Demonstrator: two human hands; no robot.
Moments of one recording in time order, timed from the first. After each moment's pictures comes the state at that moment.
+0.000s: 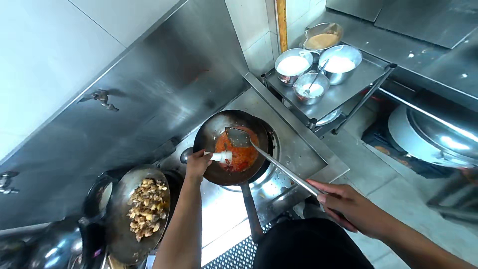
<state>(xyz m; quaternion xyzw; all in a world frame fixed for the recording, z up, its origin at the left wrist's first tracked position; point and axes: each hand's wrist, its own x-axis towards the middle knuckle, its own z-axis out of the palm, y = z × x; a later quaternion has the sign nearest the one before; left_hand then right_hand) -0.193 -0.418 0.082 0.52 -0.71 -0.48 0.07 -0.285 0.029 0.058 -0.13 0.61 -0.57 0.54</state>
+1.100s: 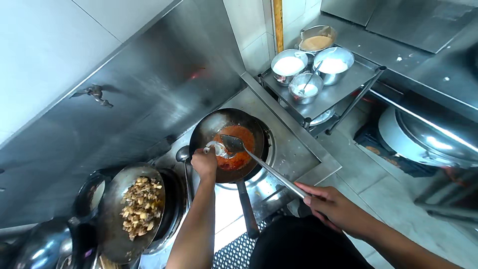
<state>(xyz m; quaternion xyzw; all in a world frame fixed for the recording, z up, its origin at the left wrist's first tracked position) -0.211 -0.369 0.064 0.56 -0.79 -0.21 0.14 -0.265 0.018 0.060 -0.15 0.64 -0.53 0.53</state>
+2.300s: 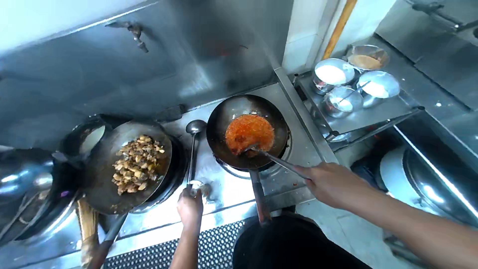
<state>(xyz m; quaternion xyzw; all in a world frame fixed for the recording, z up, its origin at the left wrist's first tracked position) 0.024 -0.357 -0.009 0.66 -0.73 -0.19 0.04 -0.289 -0.116 0.162 -0.45 0.81 0.09 0.36</state>
